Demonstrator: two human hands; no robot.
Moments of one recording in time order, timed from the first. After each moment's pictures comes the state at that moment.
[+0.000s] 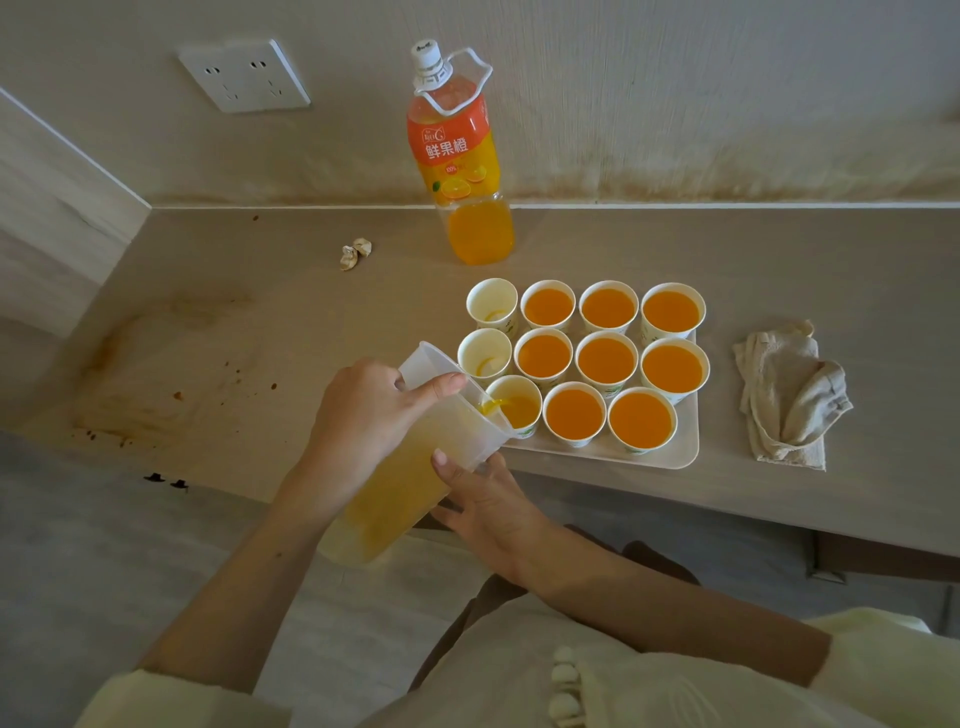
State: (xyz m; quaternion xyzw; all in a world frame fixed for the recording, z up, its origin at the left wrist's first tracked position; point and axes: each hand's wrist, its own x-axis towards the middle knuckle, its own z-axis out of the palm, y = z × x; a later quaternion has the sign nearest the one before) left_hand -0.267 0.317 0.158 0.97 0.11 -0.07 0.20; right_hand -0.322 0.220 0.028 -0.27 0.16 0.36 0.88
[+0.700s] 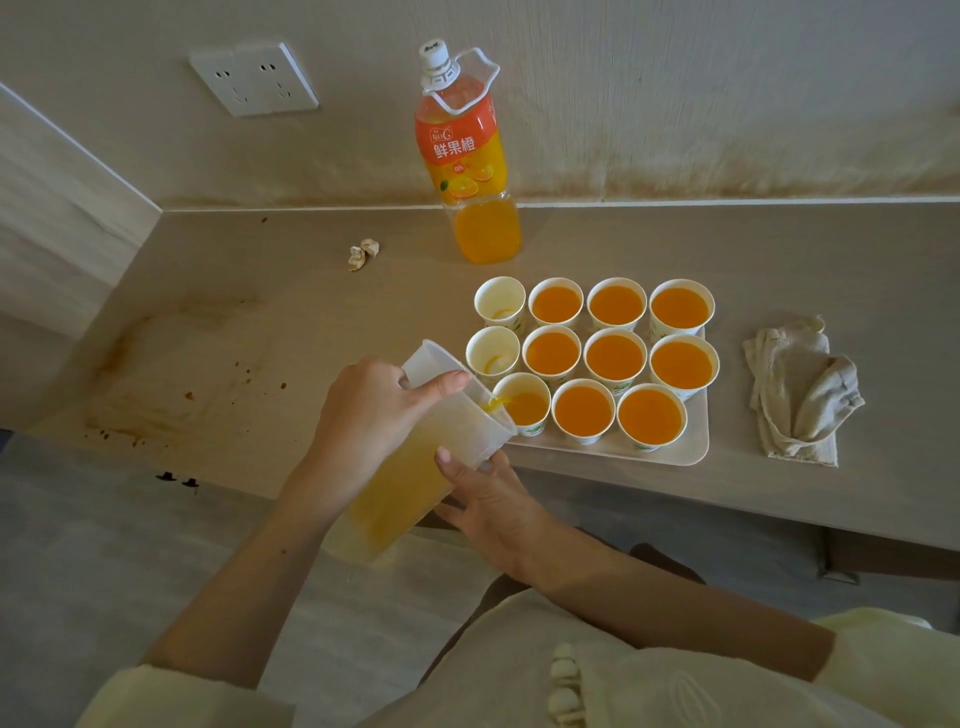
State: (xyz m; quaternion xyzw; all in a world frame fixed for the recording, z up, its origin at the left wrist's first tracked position) left_hand -0.269 0.324 0.158 0.97 0.11 -0.06 0.20; right_hand -0.323 0.228 0.032 -0.27 0.15 0.36 0.88
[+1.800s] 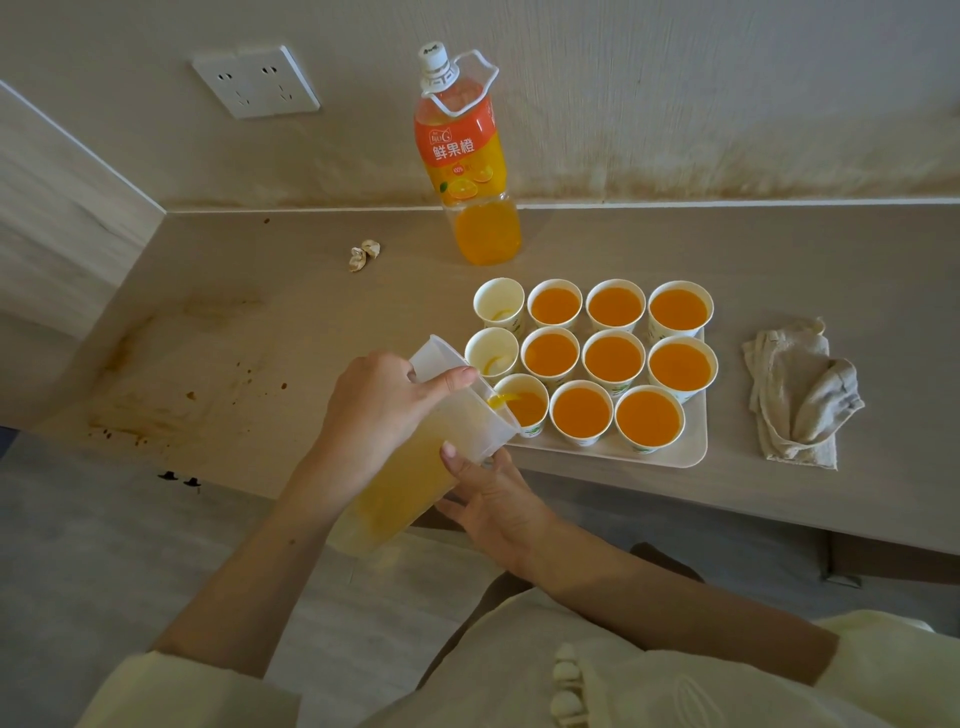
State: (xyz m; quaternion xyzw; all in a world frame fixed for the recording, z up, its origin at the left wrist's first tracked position) left_hand -0.264 0.315 0.160 0.98 0.10 -0.06 0.18; right_hand -0.320 0.221 0.036 -0.27 0.15 0.36 0.88
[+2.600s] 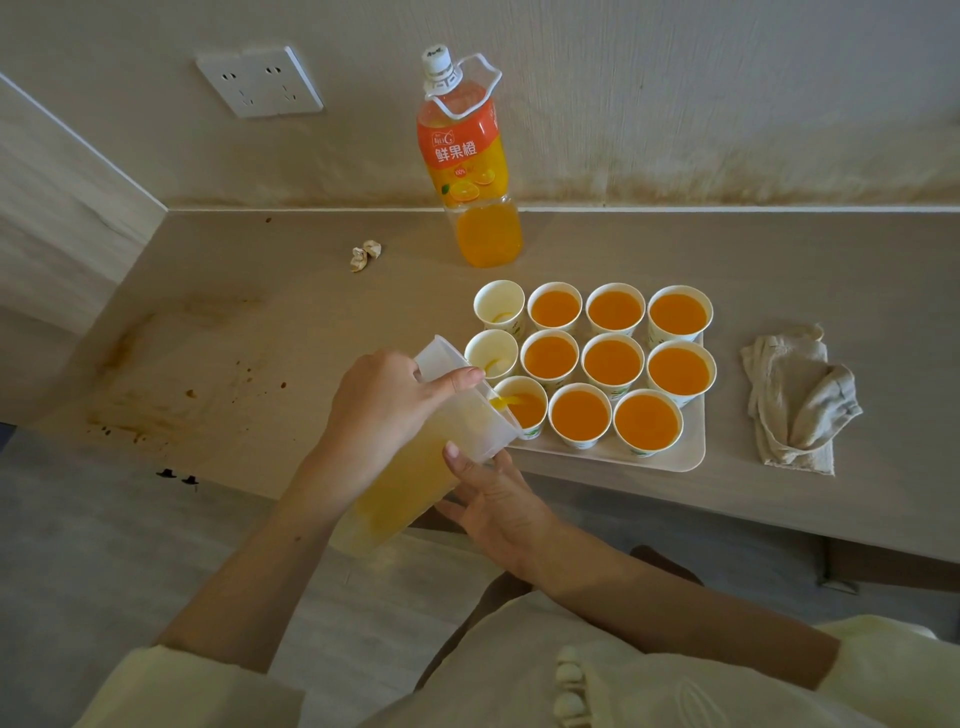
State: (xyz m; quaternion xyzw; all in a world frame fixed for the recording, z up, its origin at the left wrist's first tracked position) left_hand -0.261 0.313 0.157 0.98 0.09 -0.07 0.17; right_hand -0.320 0.216 0.038 -0.26 0.15 0.36 0.88
